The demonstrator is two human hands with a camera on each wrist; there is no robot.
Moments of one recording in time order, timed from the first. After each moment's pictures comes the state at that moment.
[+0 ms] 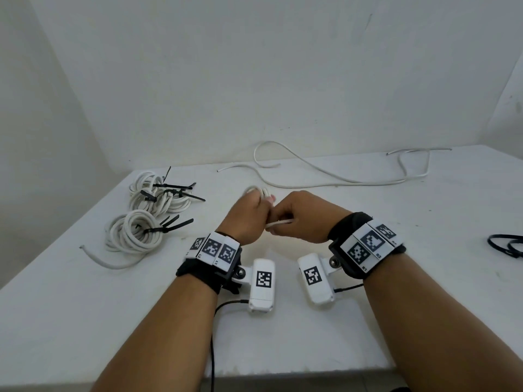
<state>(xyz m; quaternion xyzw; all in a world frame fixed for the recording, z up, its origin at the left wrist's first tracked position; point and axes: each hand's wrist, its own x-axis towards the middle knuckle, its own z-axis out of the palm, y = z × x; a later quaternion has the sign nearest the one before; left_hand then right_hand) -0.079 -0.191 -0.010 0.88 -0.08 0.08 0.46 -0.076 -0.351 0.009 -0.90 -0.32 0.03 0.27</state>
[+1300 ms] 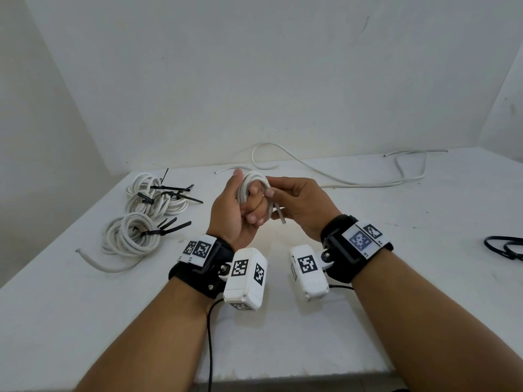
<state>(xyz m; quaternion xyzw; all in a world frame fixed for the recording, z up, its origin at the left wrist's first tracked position) -0.088 -0.194 0.001 0.46 -0.16 -0.01 0.87 -0.066 -0.340 -0.002 -0.67 -0.25 0.02 0.70</state>
